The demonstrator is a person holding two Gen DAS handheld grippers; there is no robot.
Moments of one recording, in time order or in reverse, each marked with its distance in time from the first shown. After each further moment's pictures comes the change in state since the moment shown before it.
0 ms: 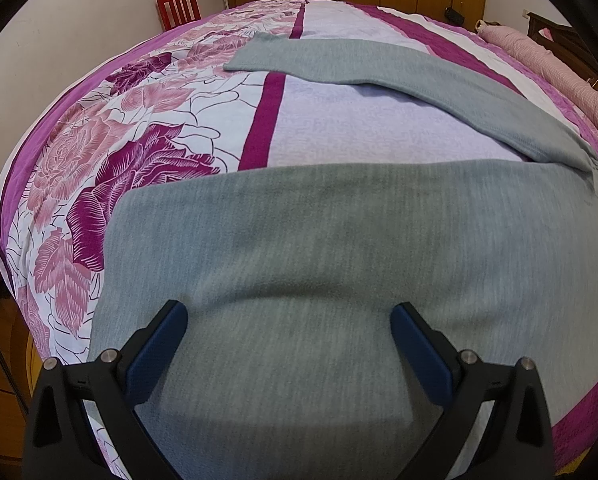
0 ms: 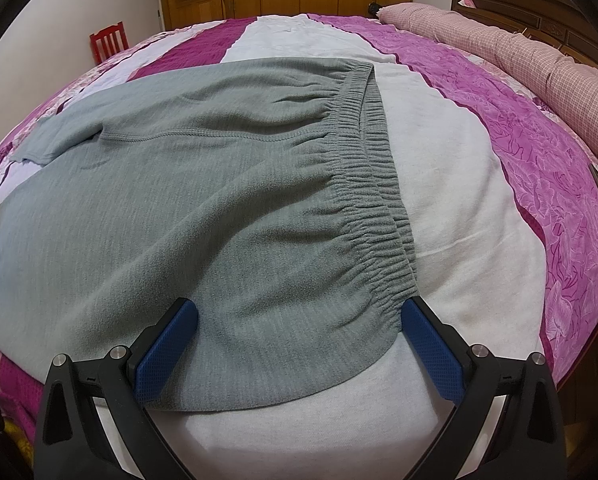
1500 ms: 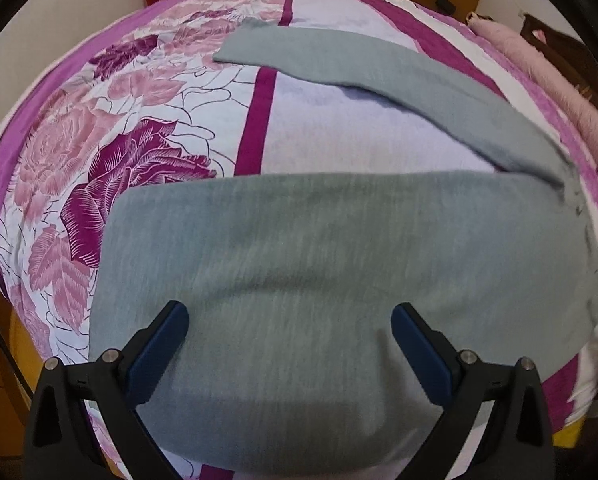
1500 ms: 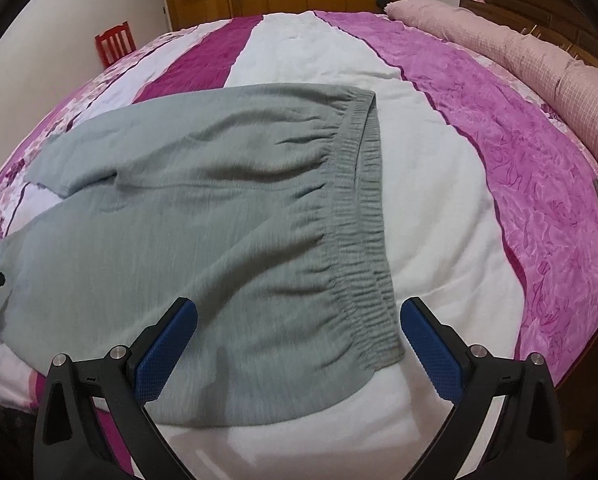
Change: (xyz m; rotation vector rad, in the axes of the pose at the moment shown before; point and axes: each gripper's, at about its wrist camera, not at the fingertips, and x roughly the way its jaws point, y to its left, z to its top) left arm -0.017 0.013 0.021 -0.030 0.131 -0.125; right arm -0.023 -0.012 0.044 0.004 0.040 0.050
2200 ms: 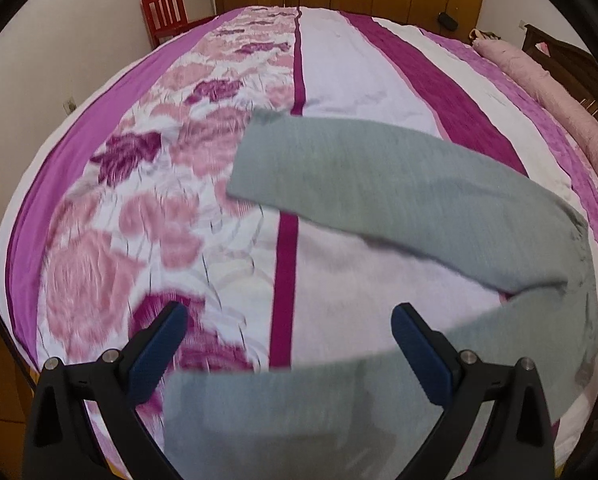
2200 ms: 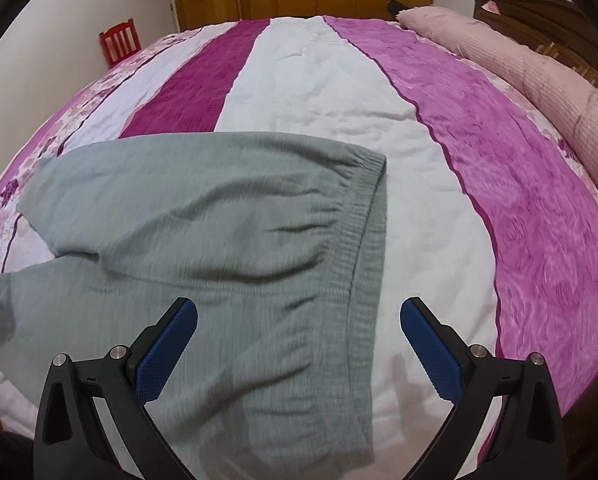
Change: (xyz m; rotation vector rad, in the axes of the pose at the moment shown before) left arm -0.019 0.006 0.114 0.041 -0.099 0.062; right arm 0.020 -0.003 0.082 -0.050 0.008 0.013
